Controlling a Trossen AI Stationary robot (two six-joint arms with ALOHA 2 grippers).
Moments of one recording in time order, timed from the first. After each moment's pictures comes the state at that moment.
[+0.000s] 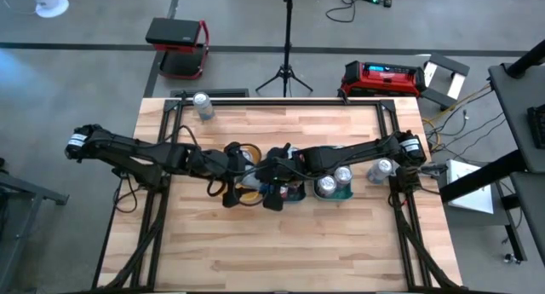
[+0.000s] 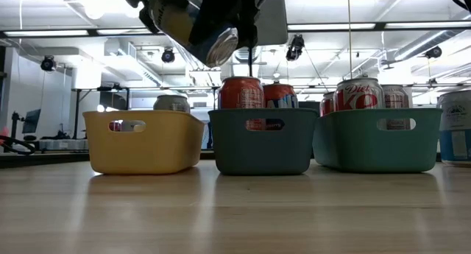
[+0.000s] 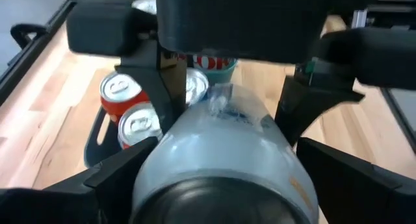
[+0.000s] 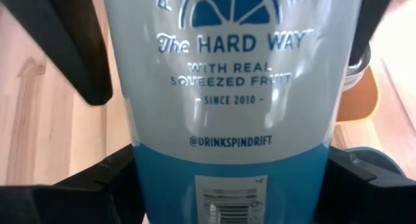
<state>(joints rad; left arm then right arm) -0.17 1.24 0.99 -0.37 -0.17 -0.15 0.12 1.96 1.73 -0.66 0.10 0.19</state>
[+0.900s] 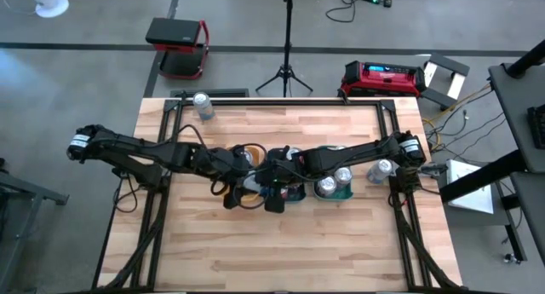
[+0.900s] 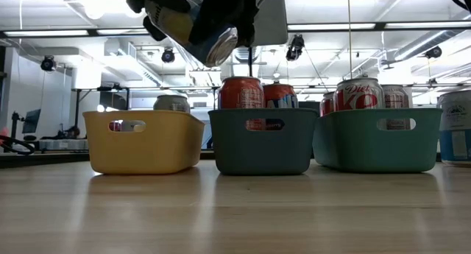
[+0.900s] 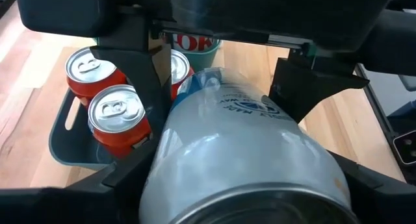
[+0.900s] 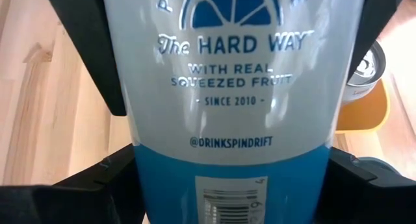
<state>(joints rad) -0.14 1.27 0.99 -0.36 -0.04 -0.17 0.13 1.97 1.73 -0.65 0.09 0.13</state>
